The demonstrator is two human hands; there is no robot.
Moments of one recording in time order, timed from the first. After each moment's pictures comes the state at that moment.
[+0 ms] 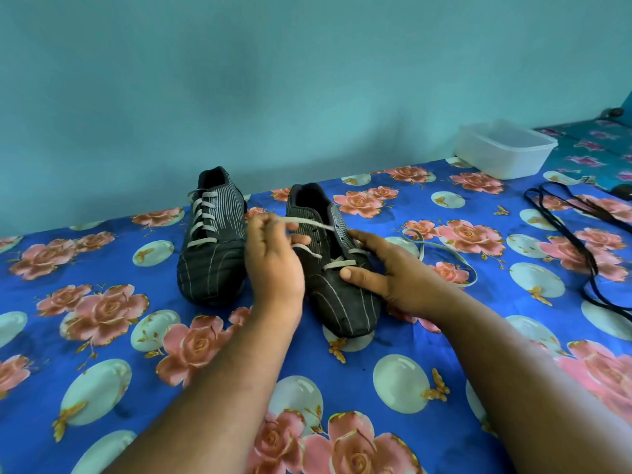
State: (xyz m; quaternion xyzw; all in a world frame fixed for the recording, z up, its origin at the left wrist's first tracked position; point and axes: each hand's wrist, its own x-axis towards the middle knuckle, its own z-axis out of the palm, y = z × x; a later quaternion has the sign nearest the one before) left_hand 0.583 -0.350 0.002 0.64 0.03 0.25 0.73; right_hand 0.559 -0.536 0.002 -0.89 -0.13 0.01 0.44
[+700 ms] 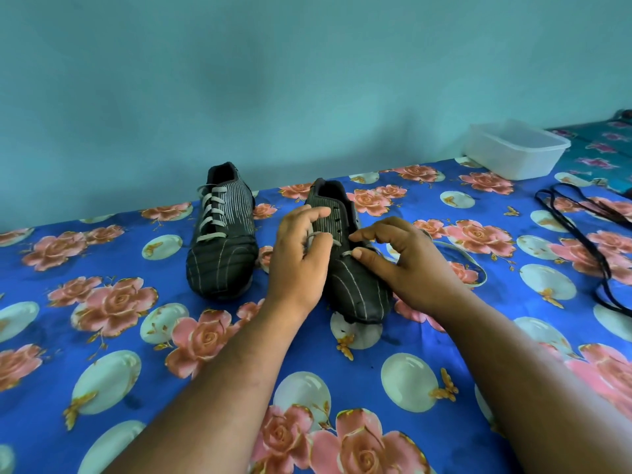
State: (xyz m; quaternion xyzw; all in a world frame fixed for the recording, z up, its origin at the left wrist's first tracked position) left_hand 0.574 -0.344 -0.002 0.79 -0.09 0.19 0.58; right_hand 0.562 -0.532 0.000 -0.89 -0.17 -0.16 0.39
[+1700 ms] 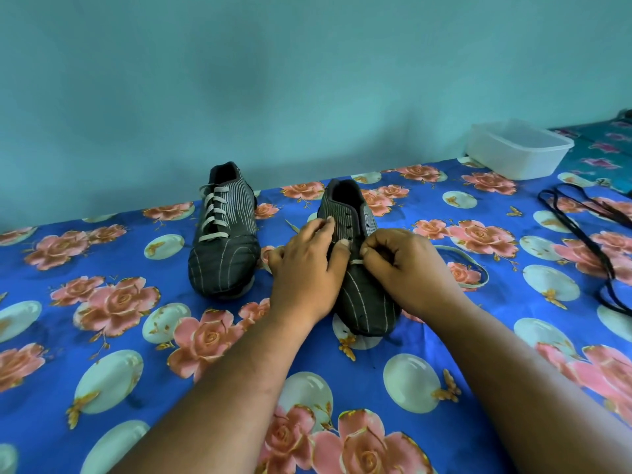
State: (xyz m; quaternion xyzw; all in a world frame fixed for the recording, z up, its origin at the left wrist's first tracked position) left_hand 0.574 -0.348 -0.009 0.94 -0.10 0.16 0.30; right_hand 0.554 -0.517 0.004 -0.90 -0.12 -0.18 0.37
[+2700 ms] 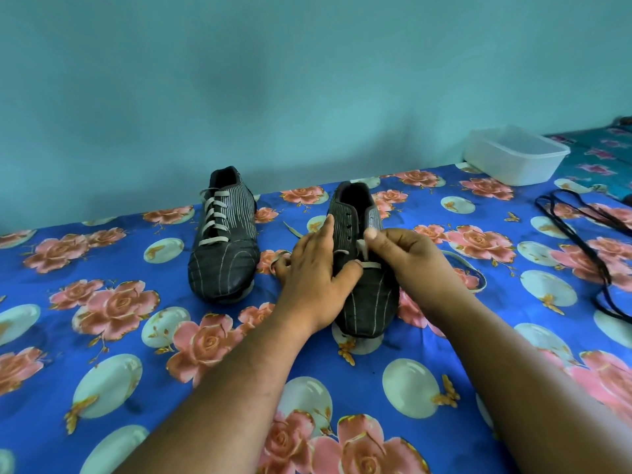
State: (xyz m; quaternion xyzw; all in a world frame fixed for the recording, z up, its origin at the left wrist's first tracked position) left_hand 0.570 -0.350 -0.011 0.92 -0.13 0.07 0.36; right_hand 0.545 -0.515 0.025 -0.75 -0.04 -0.01 0.66
